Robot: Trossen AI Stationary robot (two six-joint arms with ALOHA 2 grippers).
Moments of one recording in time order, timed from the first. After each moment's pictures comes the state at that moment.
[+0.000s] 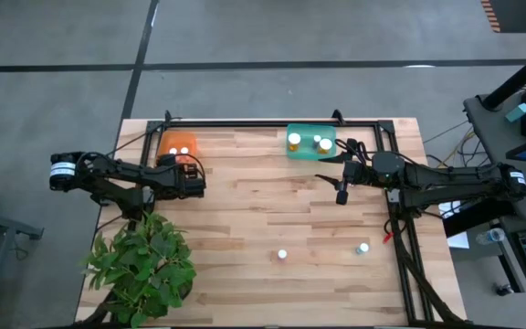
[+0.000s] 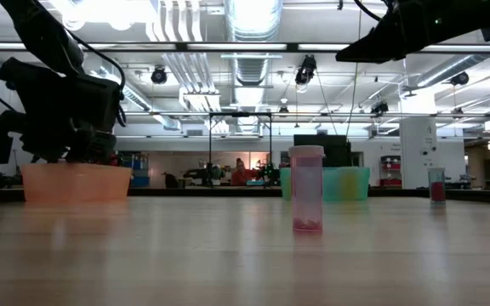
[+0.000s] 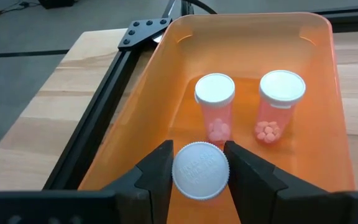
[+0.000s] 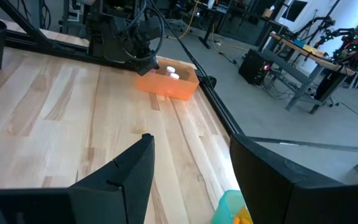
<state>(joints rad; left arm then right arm) 0.19 1.29 0.48 -0.90 -0.98 -1.59 -0.10 0.82 0.50 0.11 0.16 -0.30</state>
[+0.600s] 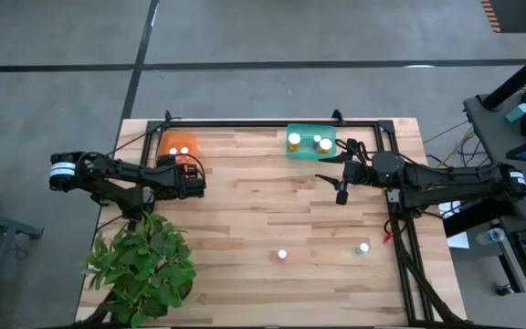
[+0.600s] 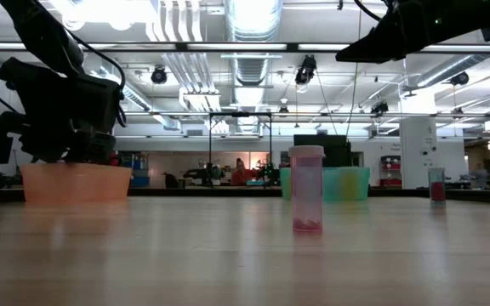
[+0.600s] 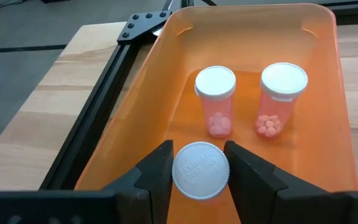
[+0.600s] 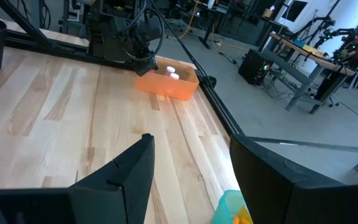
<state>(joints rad) 0.19 1.29 0.48 -0.90 -0.95 -1.59 -0.10 0.82 0.50 0.11 0.16 -0.30</state>
